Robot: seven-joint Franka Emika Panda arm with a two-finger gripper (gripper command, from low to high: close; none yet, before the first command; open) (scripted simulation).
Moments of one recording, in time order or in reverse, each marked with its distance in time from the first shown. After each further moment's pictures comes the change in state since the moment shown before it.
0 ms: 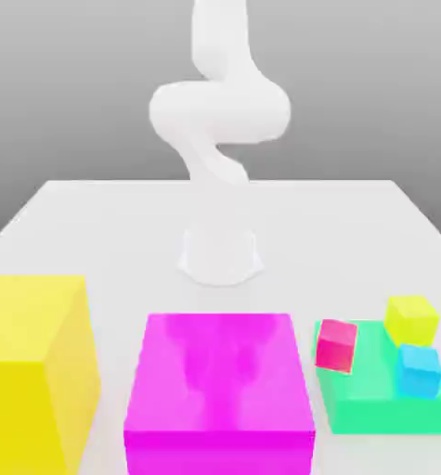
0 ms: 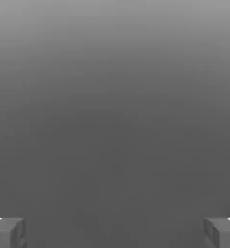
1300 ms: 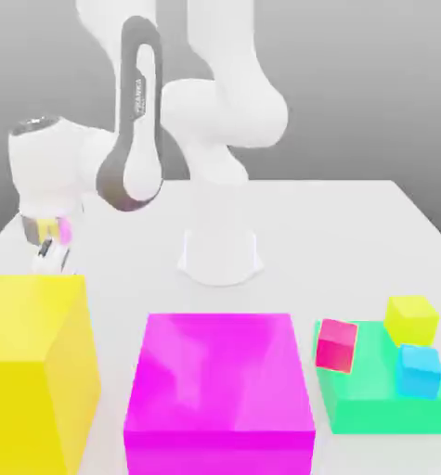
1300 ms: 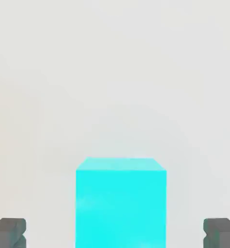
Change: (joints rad) arm -0.520 0.866 -0.210 -0.592 0.157 0.682 0.517
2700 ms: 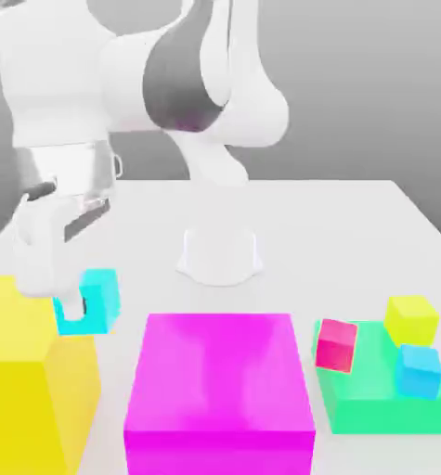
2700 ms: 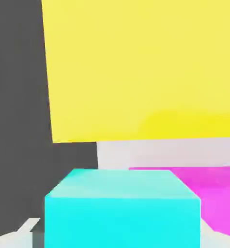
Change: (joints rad) arm 0.206 -0.205 0.451 0.426 0.100 -0.491 0.647
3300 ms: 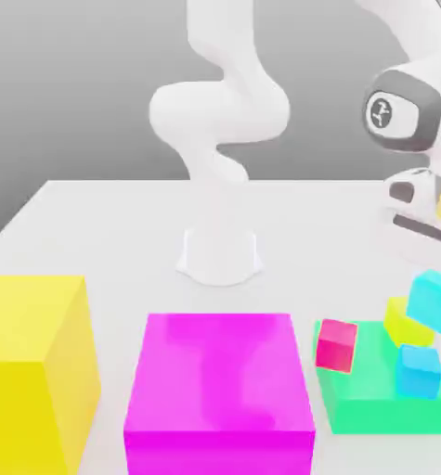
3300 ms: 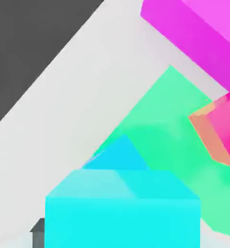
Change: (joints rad) arm 0.463 0.168 0.242 0.032 -0.278 -0.003 0.282
